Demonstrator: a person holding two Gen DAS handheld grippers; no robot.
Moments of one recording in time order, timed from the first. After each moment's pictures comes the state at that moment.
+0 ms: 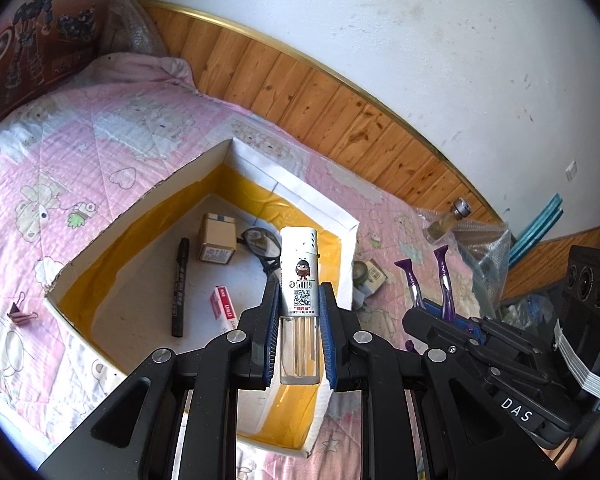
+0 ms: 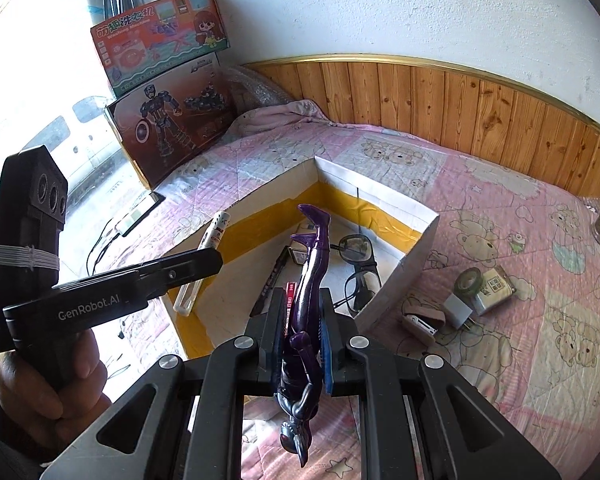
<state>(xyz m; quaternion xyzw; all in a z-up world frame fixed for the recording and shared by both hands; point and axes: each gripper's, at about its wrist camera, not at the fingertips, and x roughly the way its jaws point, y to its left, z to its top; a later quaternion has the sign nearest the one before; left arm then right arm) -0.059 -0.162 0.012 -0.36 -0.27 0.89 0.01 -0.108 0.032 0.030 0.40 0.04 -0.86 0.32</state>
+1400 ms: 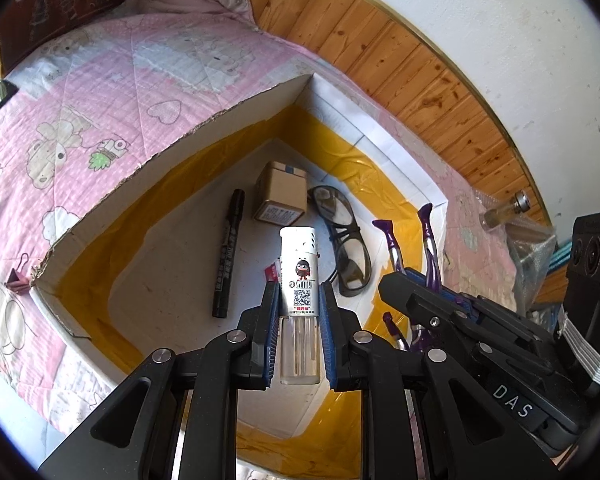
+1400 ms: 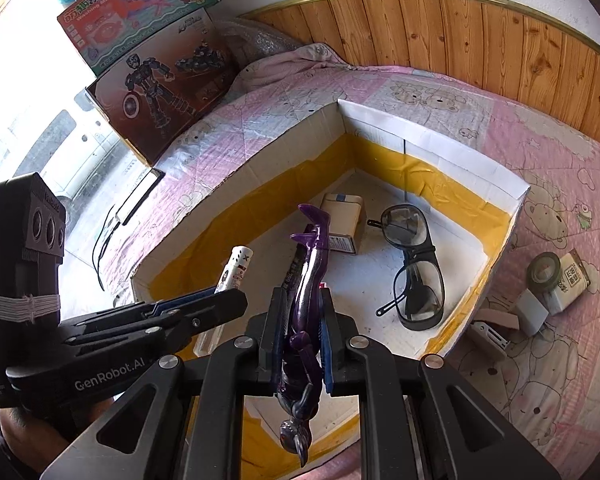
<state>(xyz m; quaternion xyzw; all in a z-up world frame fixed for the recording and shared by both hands) -0.100 -0.189 -0.054 -0.47 -0.30 0.83 -0.05 -0.176 -0.029 -0.037 0.49 0.02 -0.80 0.34</state>
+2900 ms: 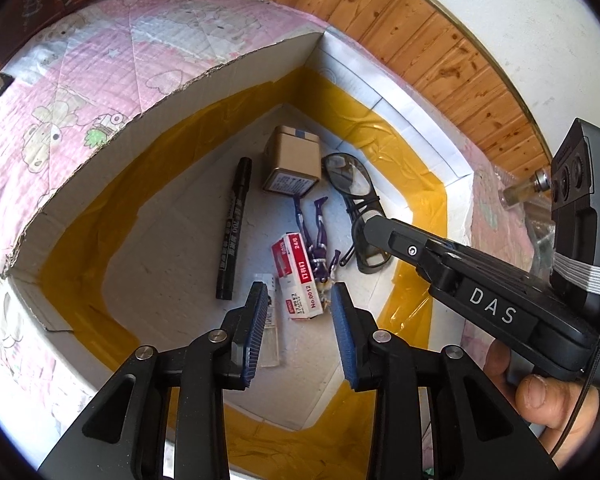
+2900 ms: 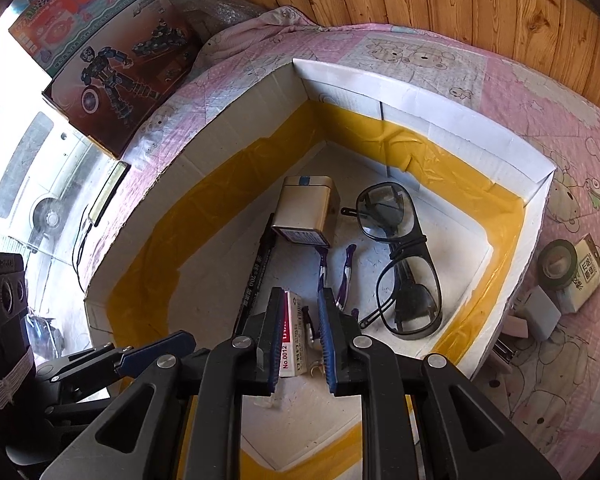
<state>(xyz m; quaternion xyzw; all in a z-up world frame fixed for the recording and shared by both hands) -0.109 -0.179 -0.071 -0.51 -0.28 0.81 -0.06 -0.219 -0.036 -0.071 0.55 0.01 -0.78 0.31</state>
